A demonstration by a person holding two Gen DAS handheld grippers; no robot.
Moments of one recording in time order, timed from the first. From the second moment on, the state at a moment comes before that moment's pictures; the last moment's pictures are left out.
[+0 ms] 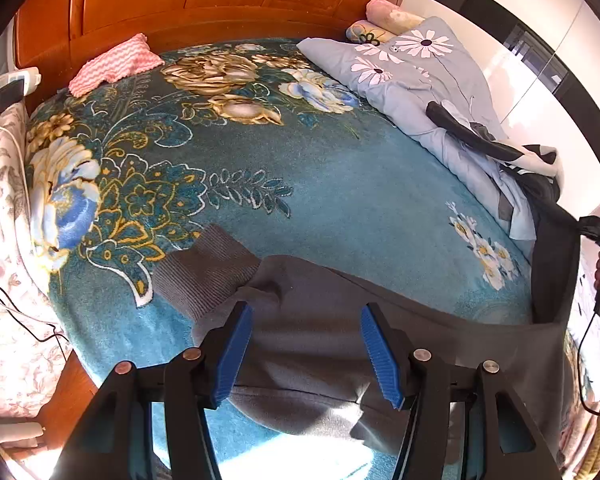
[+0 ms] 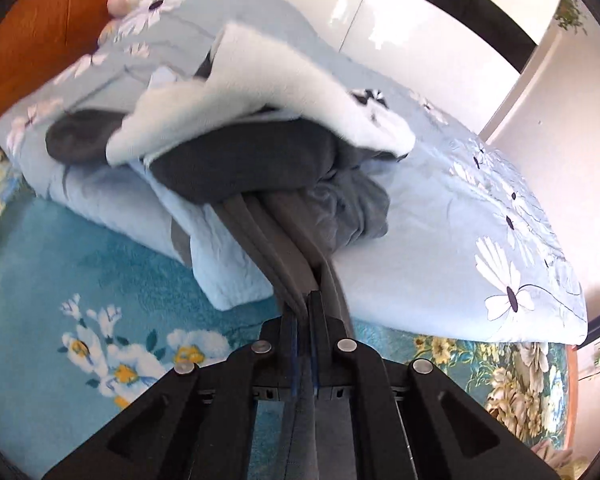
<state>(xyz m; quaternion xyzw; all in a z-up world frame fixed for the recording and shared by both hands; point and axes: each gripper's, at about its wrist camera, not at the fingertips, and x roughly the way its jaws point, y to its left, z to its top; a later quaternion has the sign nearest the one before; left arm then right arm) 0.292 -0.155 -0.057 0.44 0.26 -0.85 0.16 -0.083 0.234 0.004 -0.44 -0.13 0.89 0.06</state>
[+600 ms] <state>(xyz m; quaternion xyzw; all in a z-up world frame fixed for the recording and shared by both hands) 0.291 -0.136 -0.027 0.43 0.25 -0.86 0.14 0.124 0.230 0.110 -0.36 -0.11 0.92 -0.14</state>
